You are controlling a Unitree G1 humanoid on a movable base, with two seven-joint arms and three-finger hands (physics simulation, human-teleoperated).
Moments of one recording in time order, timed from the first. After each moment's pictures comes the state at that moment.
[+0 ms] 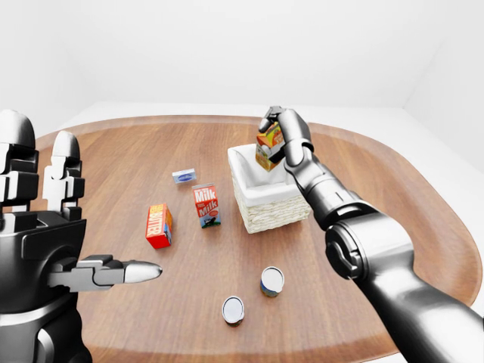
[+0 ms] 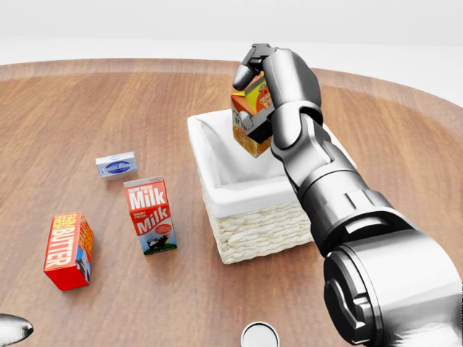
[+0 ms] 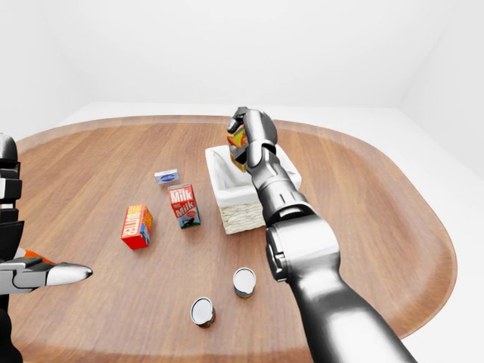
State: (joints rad) left arm 0.09 0.09 0.52 -0.84 -0.34 0.09 -0.33; right arm -1.32 -0.08 -0.14 1.39 -0.72 -0.09 -0.34
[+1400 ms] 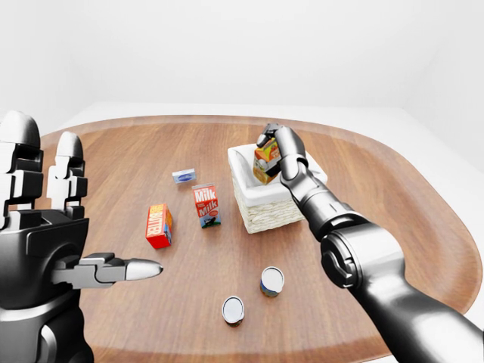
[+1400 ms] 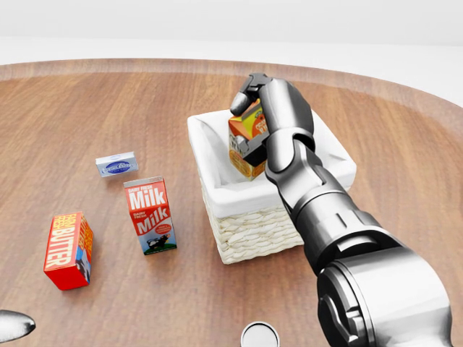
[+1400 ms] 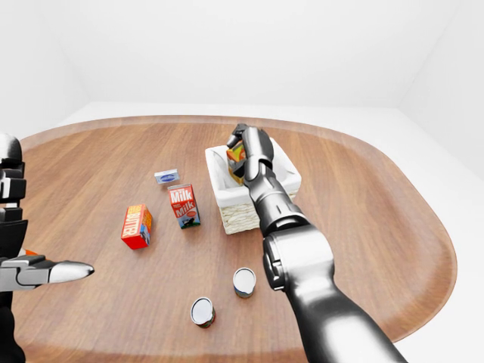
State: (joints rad) left arm 0.08 0.10 0.51 -0.82 -0.34 0.09 -0.33; right arm -1.24 -0.04 -0.16 1.40 -0.72 -0.09 -0.37
